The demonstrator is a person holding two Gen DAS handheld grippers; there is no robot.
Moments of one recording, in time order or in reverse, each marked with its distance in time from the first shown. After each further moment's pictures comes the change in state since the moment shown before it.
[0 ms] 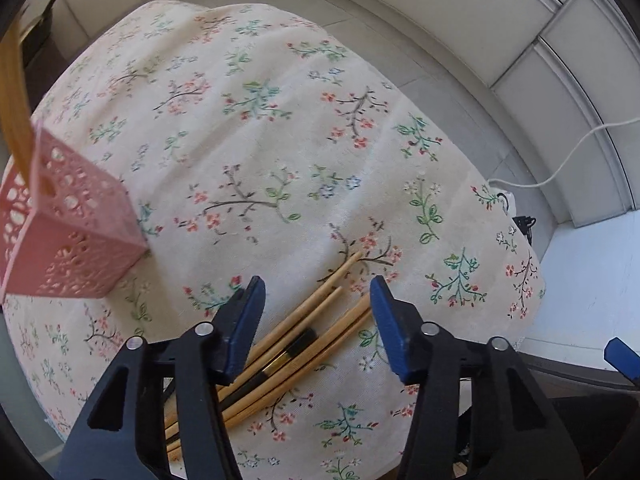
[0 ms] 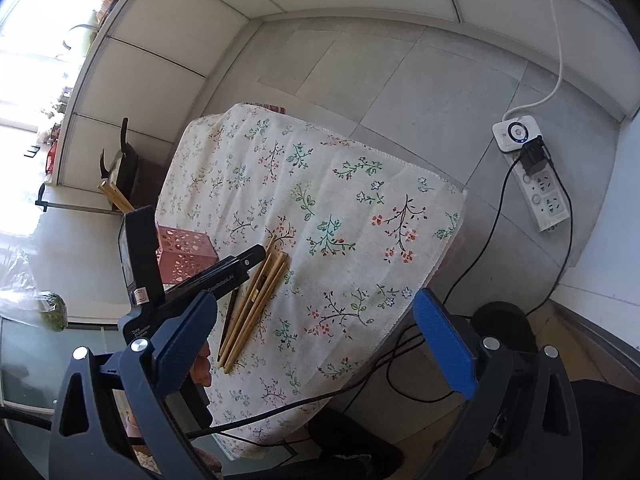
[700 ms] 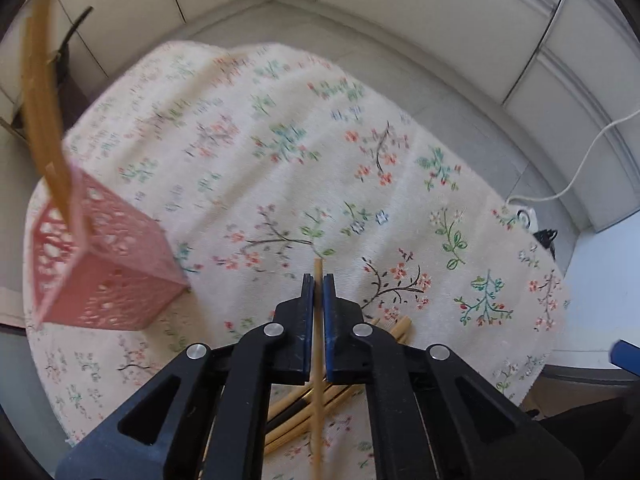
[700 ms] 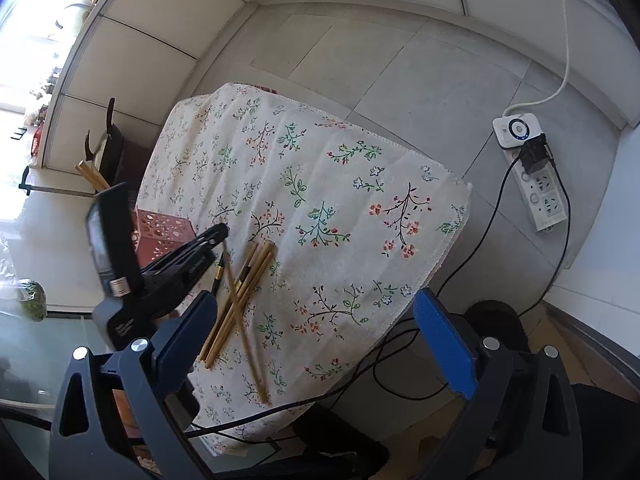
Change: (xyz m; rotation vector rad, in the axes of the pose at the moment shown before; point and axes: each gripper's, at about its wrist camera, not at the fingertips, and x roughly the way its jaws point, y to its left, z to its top) left arm -0.029 0.015 -0.003 0.030 -0.162 0.106; right arm 0.030 0.007 -0.001 -0.029 0.046 -0.077
